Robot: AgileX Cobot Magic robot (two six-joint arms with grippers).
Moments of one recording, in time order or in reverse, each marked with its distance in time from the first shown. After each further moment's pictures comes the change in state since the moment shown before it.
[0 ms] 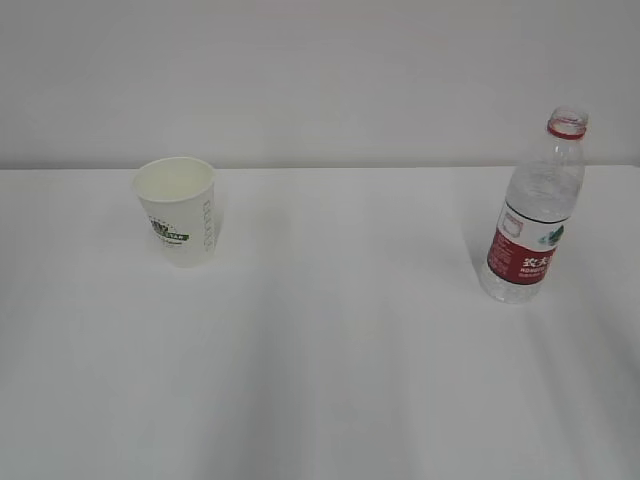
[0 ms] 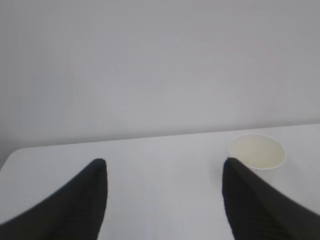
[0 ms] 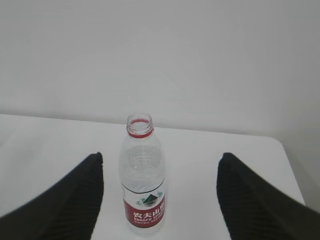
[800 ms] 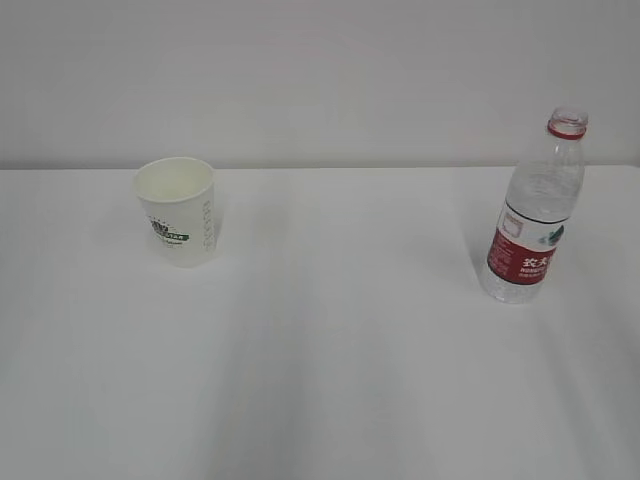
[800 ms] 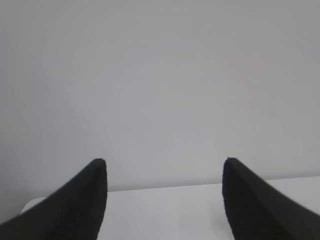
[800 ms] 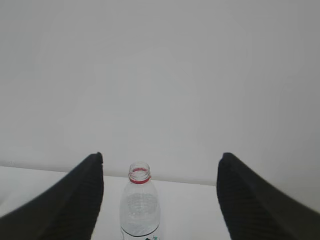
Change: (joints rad) left arm 0.000 -0.286 0.000 0.000 0.059 0.000; right arm 0.000 -0.243 -0.002 -0.010 0.033 0.001
